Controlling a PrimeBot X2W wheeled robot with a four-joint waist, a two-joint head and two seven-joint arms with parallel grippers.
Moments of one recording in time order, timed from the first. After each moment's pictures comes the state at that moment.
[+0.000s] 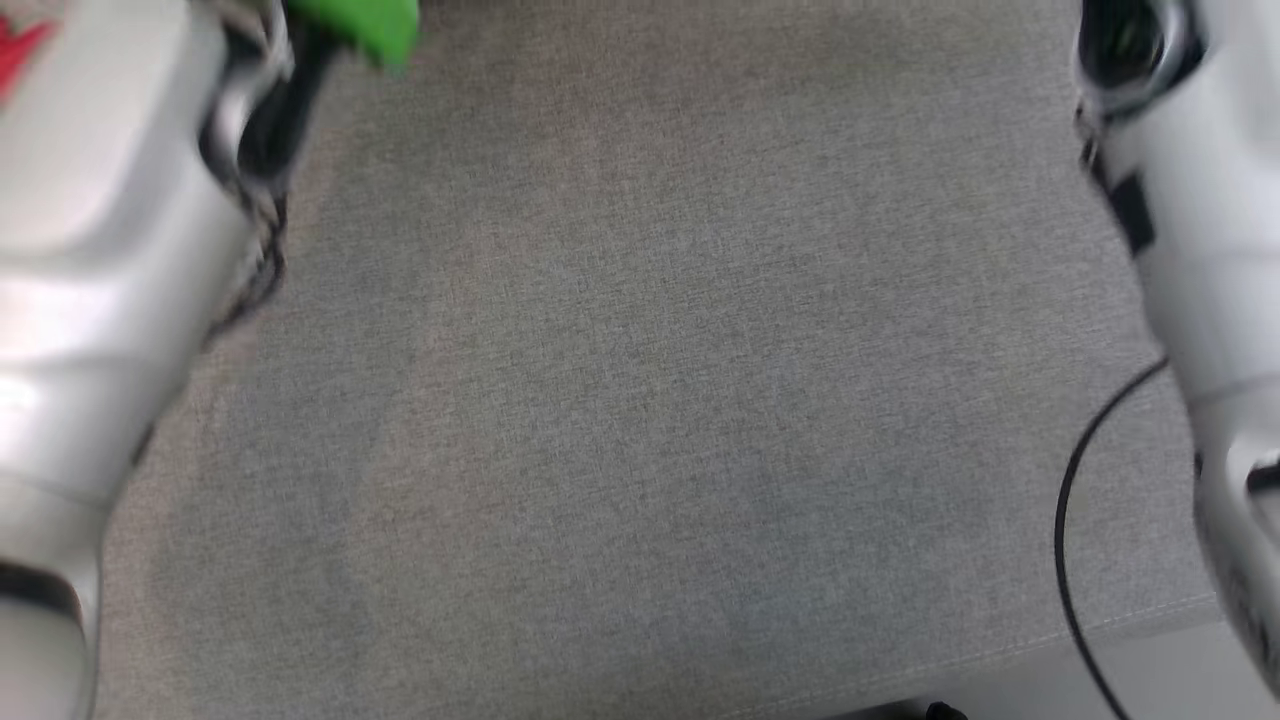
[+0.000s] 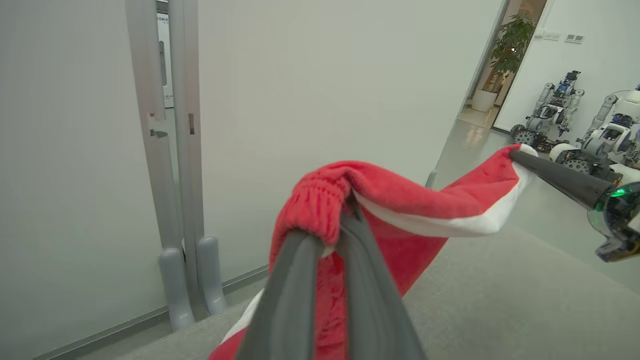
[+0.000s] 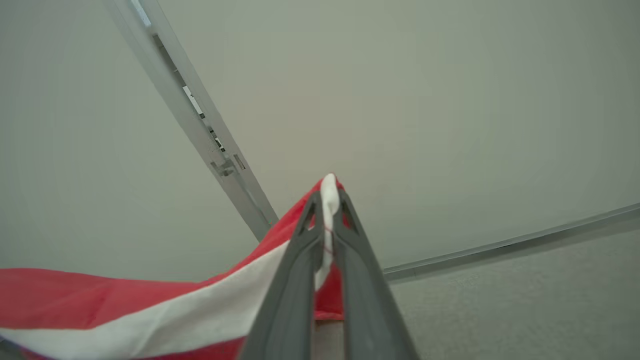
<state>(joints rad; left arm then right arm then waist) -1.33 0.35 -0.87 0.62 -0.98 -0.13 -0.24 -1.27 -0.19 0.25 0.82 0.71 0.13 -0.20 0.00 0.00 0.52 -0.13</state>
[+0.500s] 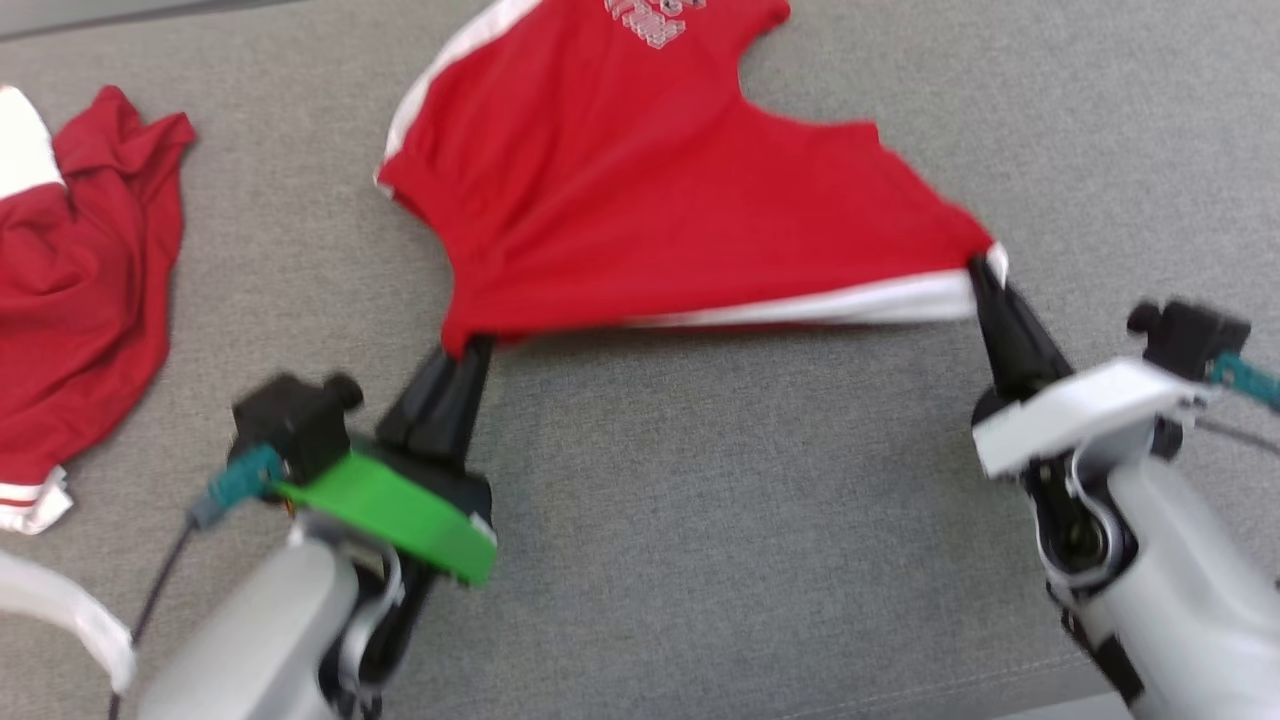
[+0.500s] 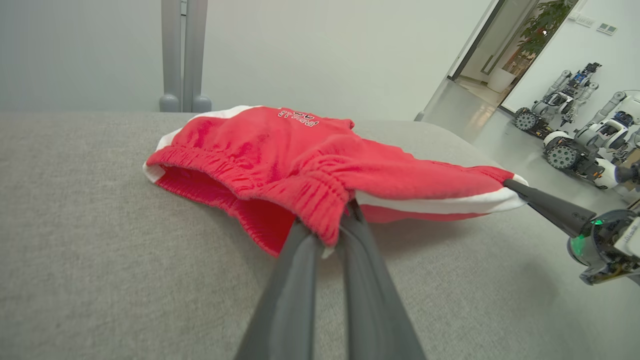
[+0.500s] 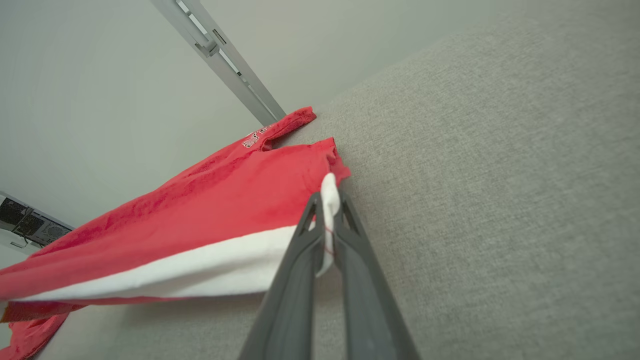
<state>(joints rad) -0.49 0.43 -0.73 0.12 -0.86 0.04 -0.26 -0.47 -0.30 0.33 0.42 0.90 0.13 -0.22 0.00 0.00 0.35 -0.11</state>
